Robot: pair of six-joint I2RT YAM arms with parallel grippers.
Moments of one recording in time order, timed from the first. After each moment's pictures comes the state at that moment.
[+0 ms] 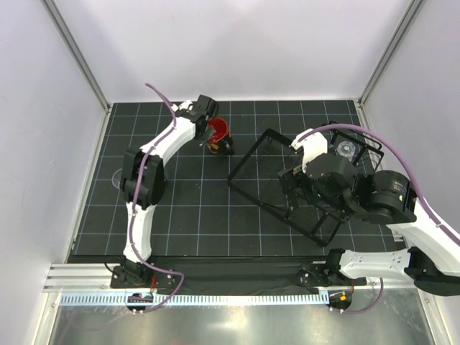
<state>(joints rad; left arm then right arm) -0.43 2.17 1.90 -0.74 -0.34 -1.03 1.10 1.05 1.60 -1.31 0.54 0.31</state>
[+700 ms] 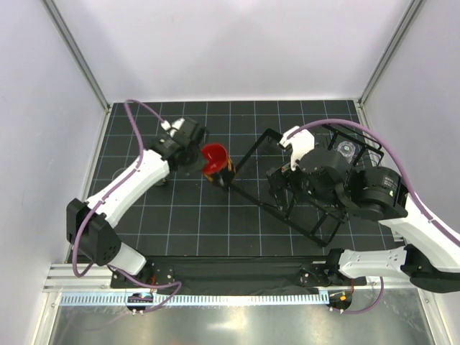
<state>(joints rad) -0.55 1.50 1.42 -0.86 -0.21 -0.94 1.10 1.09 1.62 -1.22 0.43 0.29</state>
